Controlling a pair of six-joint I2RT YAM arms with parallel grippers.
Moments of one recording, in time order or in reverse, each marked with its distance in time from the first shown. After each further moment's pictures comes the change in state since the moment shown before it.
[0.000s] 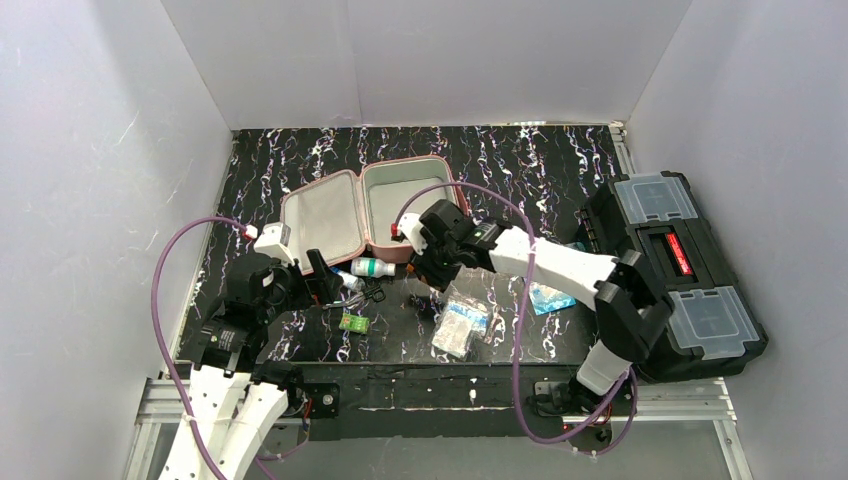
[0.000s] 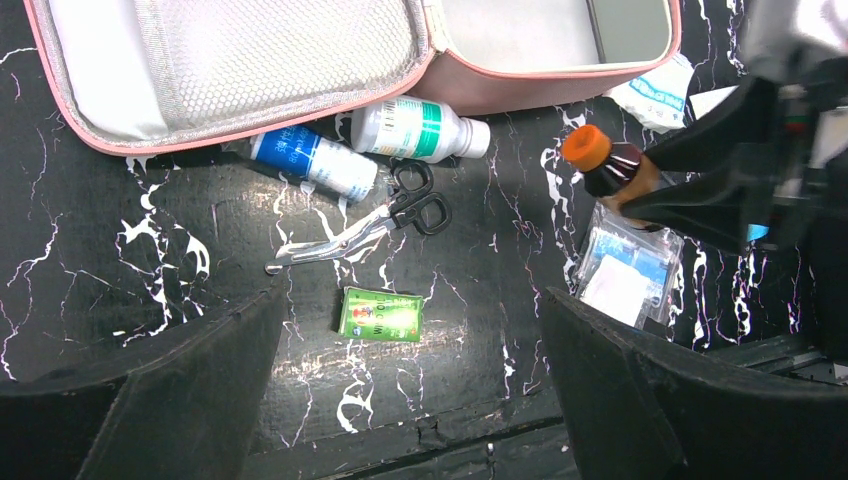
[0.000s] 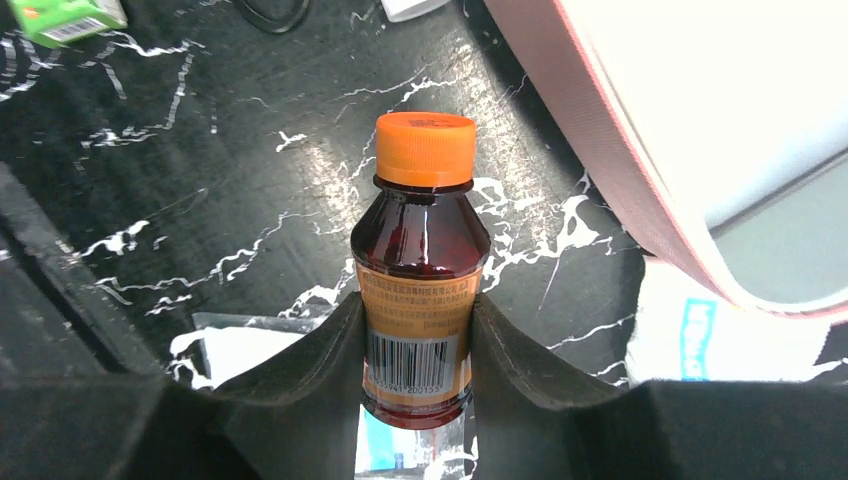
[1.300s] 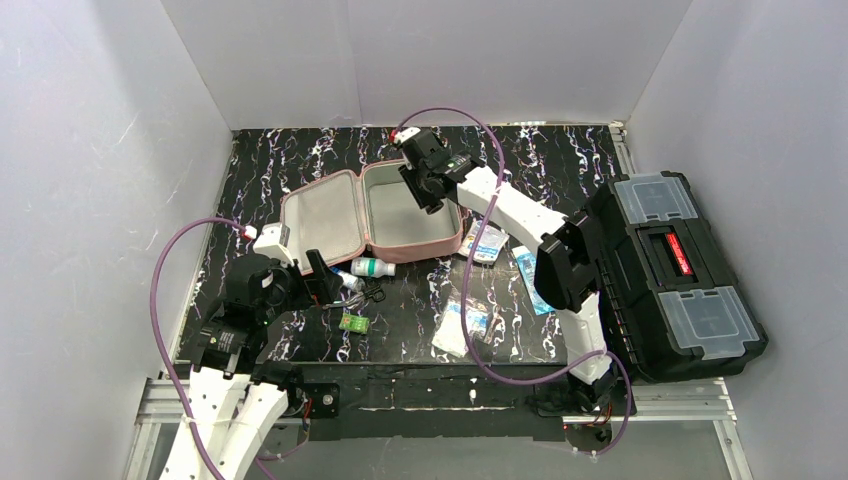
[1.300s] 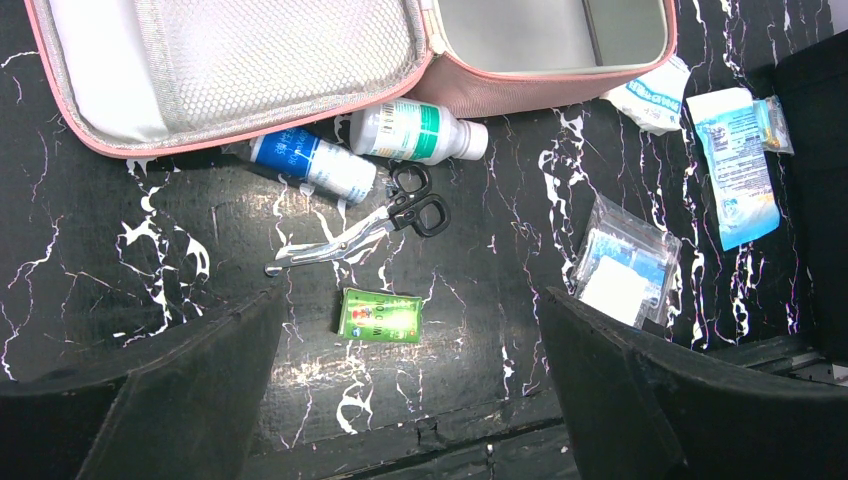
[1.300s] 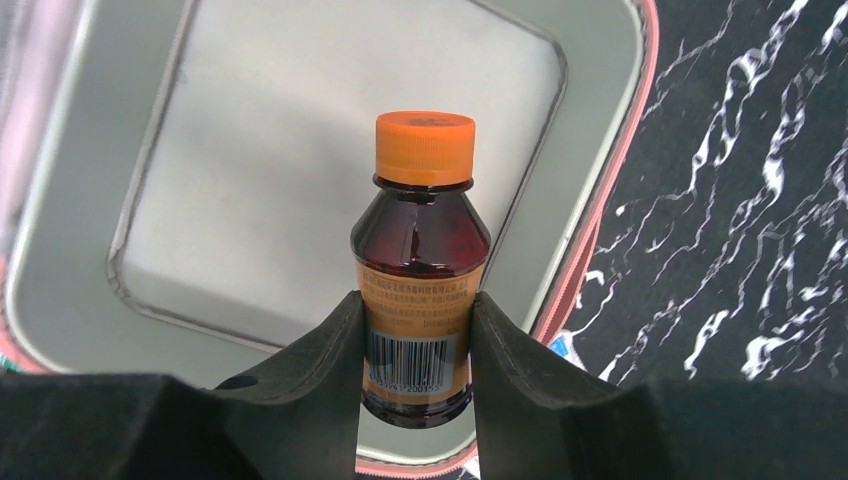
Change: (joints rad) left arm 0.000 -0.008 0.000 0.000 0.000 0.000; right arm -0.148 0.420 0.717 -0.156 0.356 0.236
